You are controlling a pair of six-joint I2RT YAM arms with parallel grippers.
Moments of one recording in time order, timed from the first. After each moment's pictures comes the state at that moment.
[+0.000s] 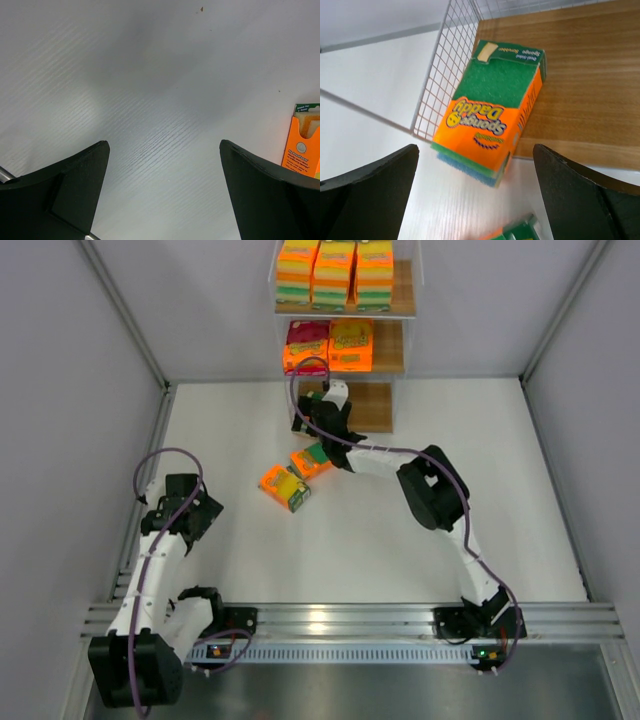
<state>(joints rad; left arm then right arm) 0.06 0.90 0.66 -0.79 -0.31 -0.87 0.72 2.34 1.76 0.29 0.44 0.50</state>
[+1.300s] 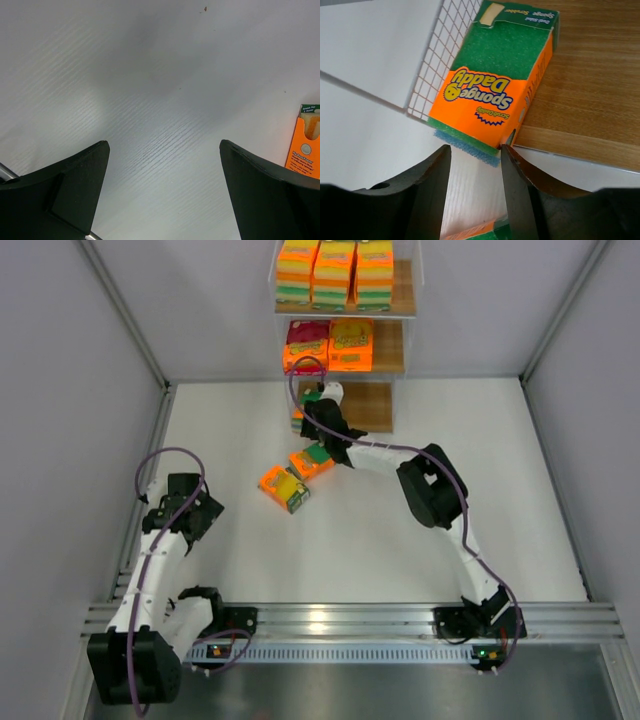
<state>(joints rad) 0.04 0.91 0.66 -0.79 -0.33 -0.87 0.71 2.35 1.78 0.18 0.31 0.47</state>
